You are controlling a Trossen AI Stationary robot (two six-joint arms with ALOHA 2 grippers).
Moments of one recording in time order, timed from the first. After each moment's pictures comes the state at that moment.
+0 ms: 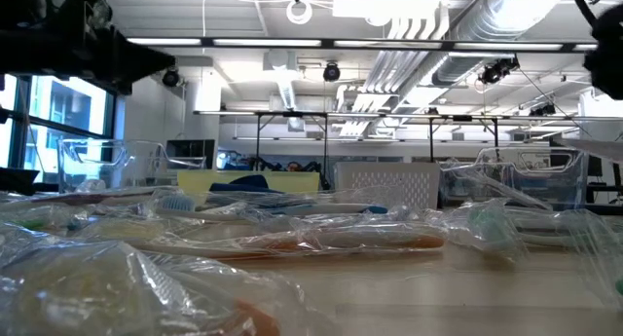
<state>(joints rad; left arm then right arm) 0.17 0.11 0.06 0.22 -0.11 0.02 0.78 1.08 0.57 -0.68 0.27 2.10</state>
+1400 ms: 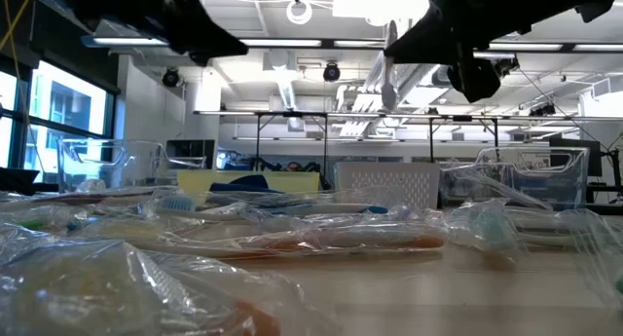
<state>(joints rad) 0.17 0.94 0.59 0.13 0.07 0.13 0.25 1.21 0.57 0.33 0.53 0.91</state>
